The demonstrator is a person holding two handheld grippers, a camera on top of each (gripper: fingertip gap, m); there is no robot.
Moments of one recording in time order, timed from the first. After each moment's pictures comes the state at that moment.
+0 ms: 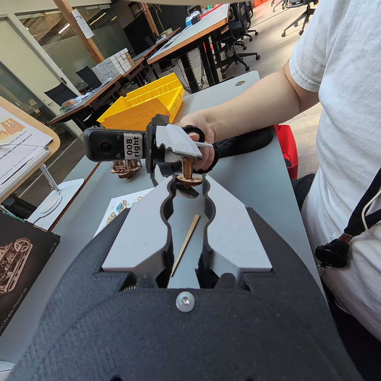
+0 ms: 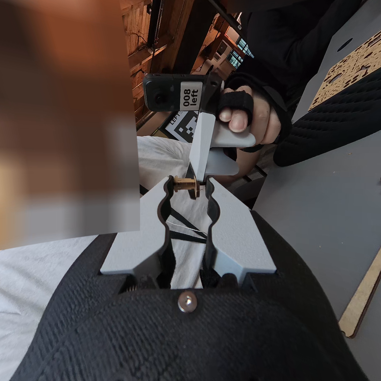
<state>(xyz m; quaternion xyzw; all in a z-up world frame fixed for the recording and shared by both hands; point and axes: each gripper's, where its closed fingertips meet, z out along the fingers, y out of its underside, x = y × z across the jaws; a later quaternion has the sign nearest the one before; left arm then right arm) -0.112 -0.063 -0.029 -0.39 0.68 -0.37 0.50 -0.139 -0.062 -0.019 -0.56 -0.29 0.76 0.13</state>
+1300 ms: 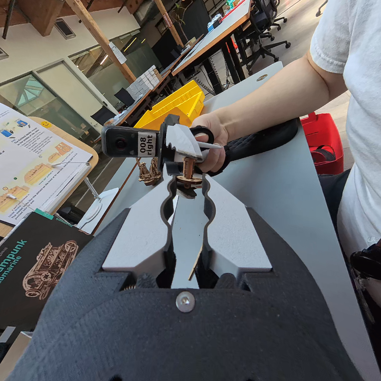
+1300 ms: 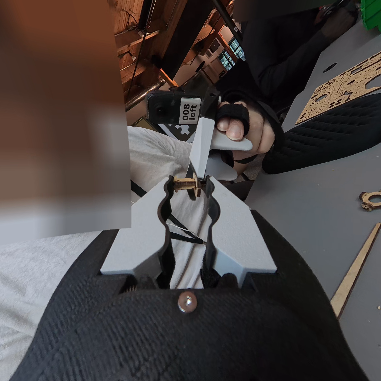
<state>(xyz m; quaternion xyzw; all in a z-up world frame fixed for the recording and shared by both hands) -0.112 -0.064 -0.024 -0.36 0.67 -0.31 0.57 -0.139 -0.066 -0.015 -0.57 -0.34 0.73 0.19</state>
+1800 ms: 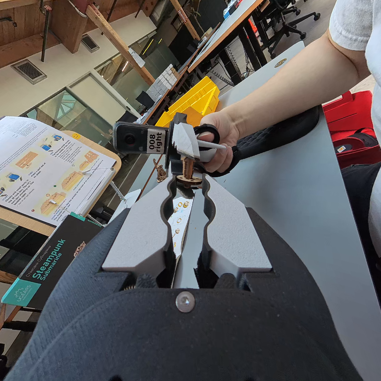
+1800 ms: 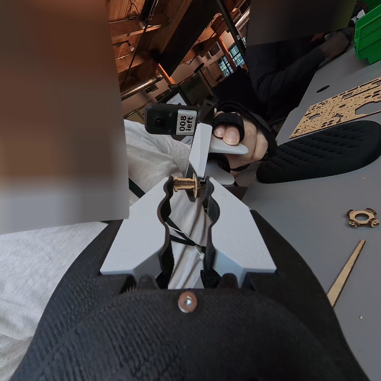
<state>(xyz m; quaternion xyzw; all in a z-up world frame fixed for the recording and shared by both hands) -0.112 -0.067 -0.018 -0.34 0.66 -0.25 0.62 -0.139 -0.068 -0.009 -0.55 -0.37 0.71 0.24</state>
